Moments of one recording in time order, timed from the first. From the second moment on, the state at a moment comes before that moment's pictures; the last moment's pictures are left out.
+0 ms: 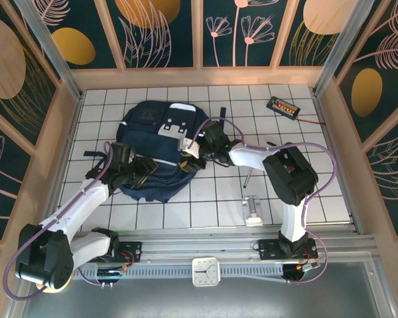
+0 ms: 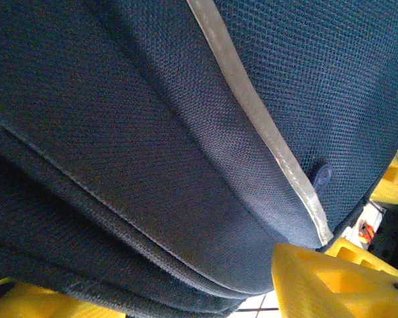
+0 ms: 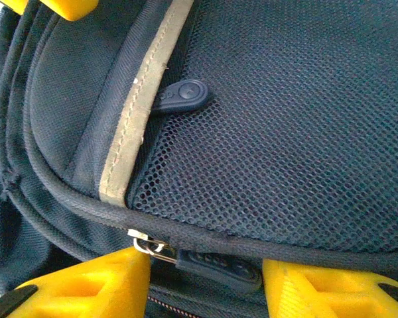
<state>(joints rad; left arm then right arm) -0.28 1.11 0.64 -0.45 0.29 -1.03 0.69 1.91 1.15 0.00 -0.64 -0.61</state>
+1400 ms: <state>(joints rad) -0.37 1.14 0.54 -0.17 0.28 -1.24 0.88 1.82 1.17 -0.21 -0.44 -0.20</state>
